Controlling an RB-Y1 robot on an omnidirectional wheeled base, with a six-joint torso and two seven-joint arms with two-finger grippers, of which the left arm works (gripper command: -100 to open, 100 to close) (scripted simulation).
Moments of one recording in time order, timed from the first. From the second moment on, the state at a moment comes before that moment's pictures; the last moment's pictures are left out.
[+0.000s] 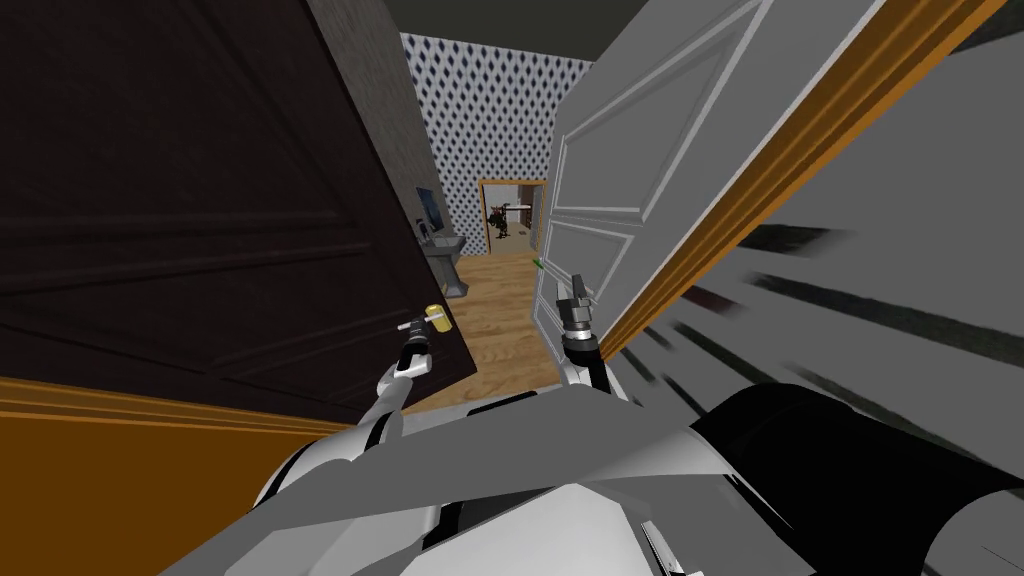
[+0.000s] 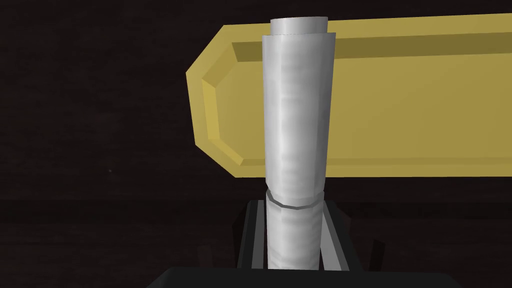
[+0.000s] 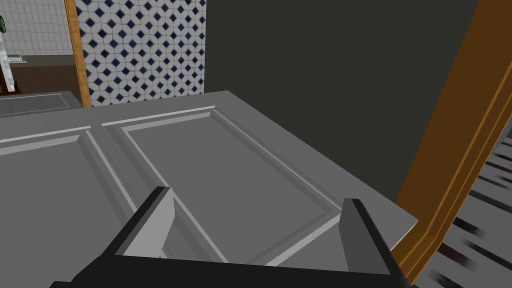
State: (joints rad) arm -0.45 0.23 0.23 -0.61 0.04 -0.49 0.11
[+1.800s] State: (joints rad) arm -0.43 0.15 0.33 -0.68 0.11 -0.44 -0.07
